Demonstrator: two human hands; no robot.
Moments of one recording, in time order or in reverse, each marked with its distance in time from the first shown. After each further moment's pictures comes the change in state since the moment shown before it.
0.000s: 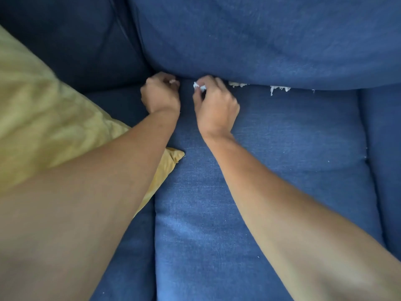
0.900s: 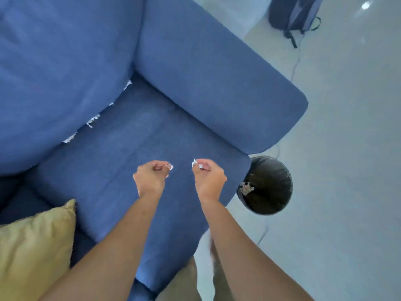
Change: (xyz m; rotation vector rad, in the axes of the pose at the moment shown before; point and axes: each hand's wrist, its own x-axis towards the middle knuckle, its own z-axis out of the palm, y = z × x) left_hand -0.380 0.089 -0.013 0.241 -0.789 0.224; right_hand -0.219 0.158 -0.323 0.615 0.360 1.325
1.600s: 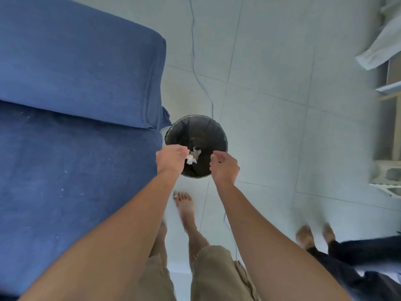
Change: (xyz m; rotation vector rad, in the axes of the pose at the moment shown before) left_hand -0.126 0.021 0.298 0.521 -0.544 0.222; right_hand 0.094 0.170 -0.259 0.024 0.336 0.409
